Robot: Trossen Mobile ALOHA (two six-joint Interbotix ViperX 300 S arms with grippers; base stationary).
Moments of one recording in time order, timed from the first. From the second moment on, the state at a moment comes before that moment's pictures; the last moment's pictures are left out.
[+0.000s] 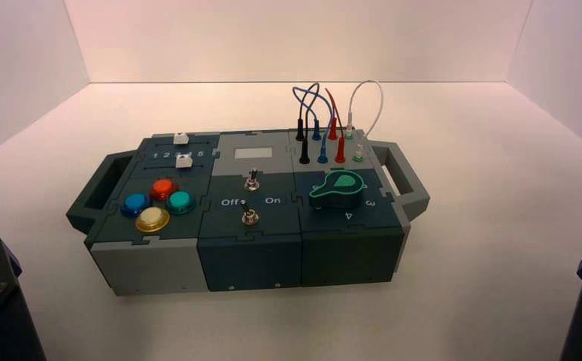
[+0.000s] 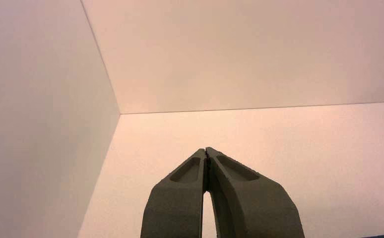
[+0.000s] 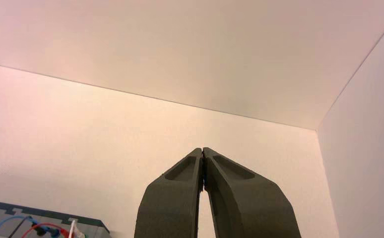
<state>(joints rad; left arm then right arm) -0.04 -0.96 0.98 0.13 0.36 -0.08 0.17 -0.85 0.96 -0.06 0.27 -0.02</state>
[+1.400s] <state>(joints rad) -0.19 -0.51 0.91 0.07 0.74 -0.10 0.24 -0.59 0.85 0.04 0.52 -0.02</state>
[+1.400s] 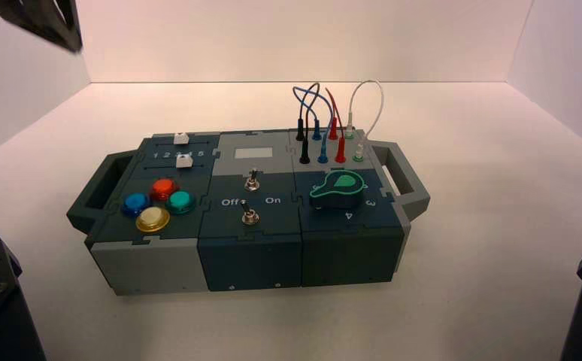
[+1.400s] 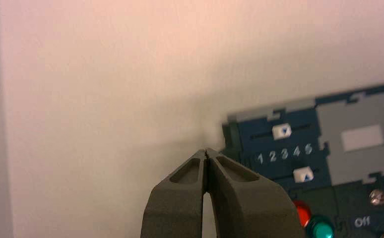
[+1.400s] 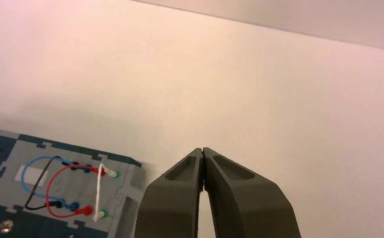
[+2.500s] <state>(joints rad) -0.13 -0.53 0.93 0.04 0.76 -0.09 0.79 -0.27 0.68 0.20 0.73 -0.02</state>
